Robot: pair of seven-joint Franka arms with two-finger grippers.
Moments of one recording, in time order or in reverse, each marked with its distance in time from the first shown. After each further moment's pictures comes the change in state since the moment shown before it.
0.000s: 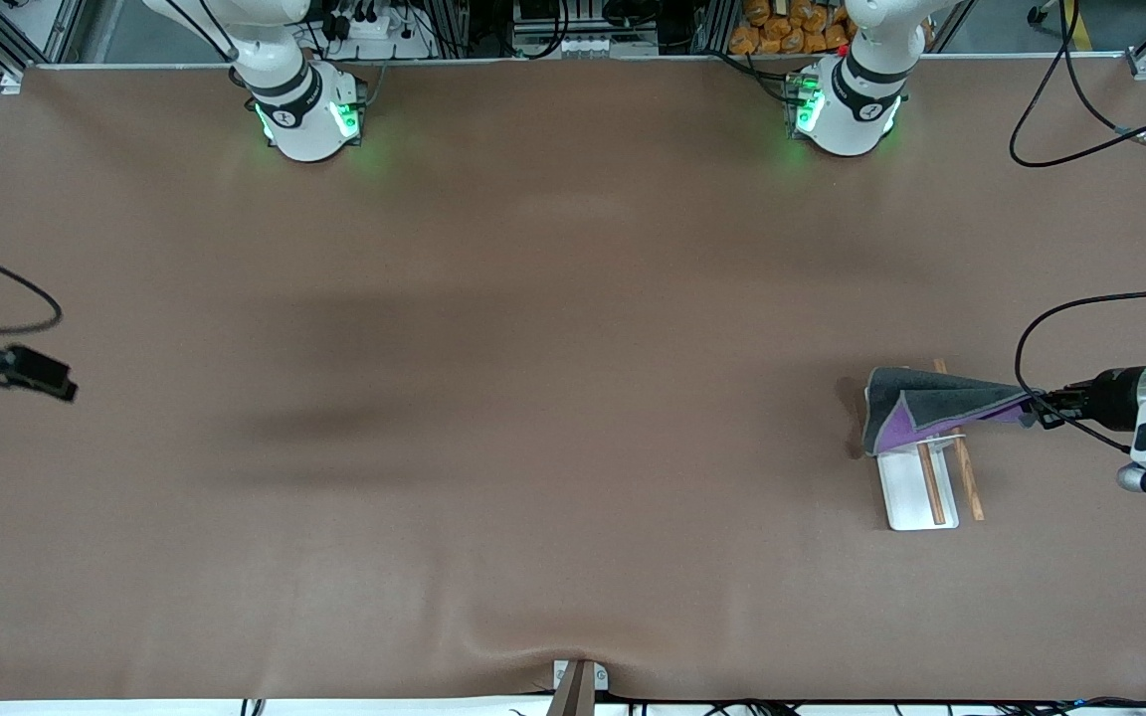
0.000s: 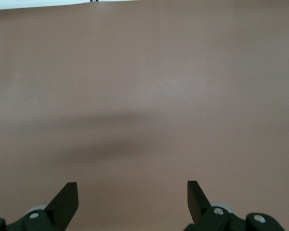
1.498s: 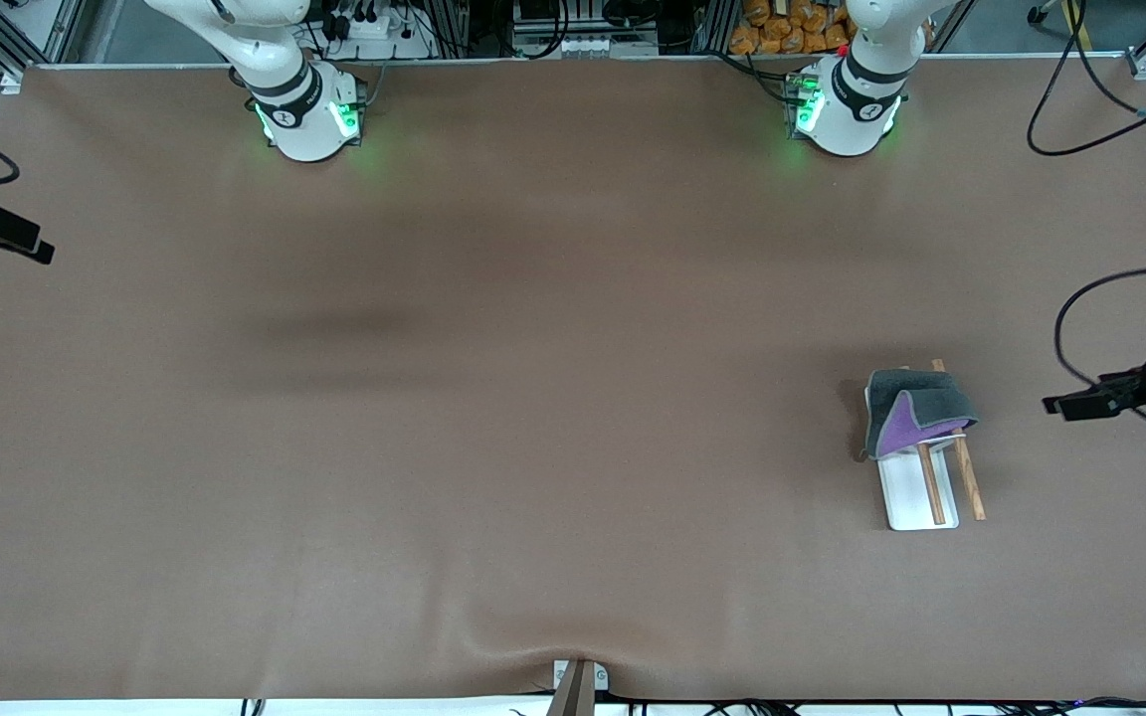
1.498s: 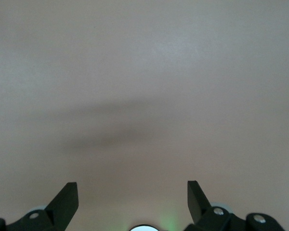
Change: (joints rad) left arm 0.037 -0.107 -0.021 0.032 0.000 -0.072 0.052; right arm -0.027 -0.264 -0.009 -0.197 0.026 -0.204 -0.001
